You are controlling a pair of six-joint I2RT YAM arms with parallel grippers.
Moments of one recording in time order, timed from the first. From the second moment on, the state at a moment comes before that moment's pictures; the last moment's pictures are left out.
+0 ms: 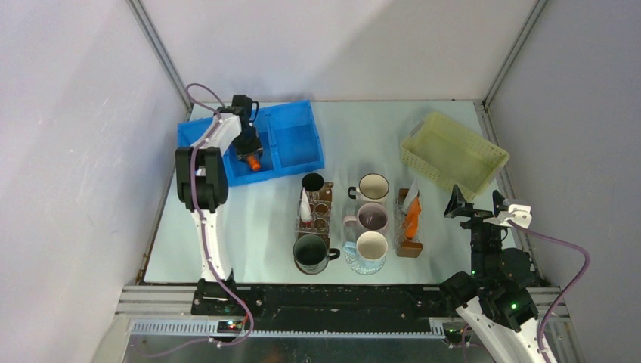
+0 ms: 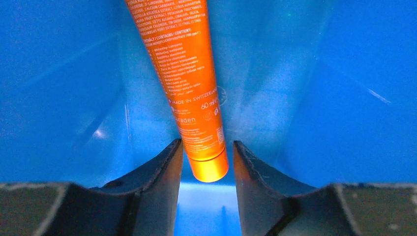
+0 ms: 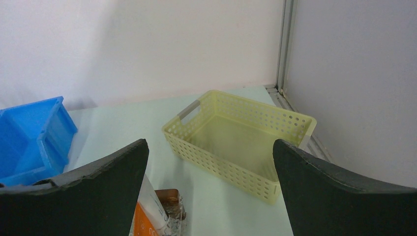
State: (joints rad) left arm -0.05 2.21 1.84 -0.89 -0.10 -0.39; right arm 0.49 0.02 0.45 -0.18 0.60 -0.04
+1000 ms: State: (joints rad) left arm -0.07 2.19 1.78 -0.86 -0.15 -0.52; right arm 0.49 0.02 0.45 -0.18 0.60 -0.04
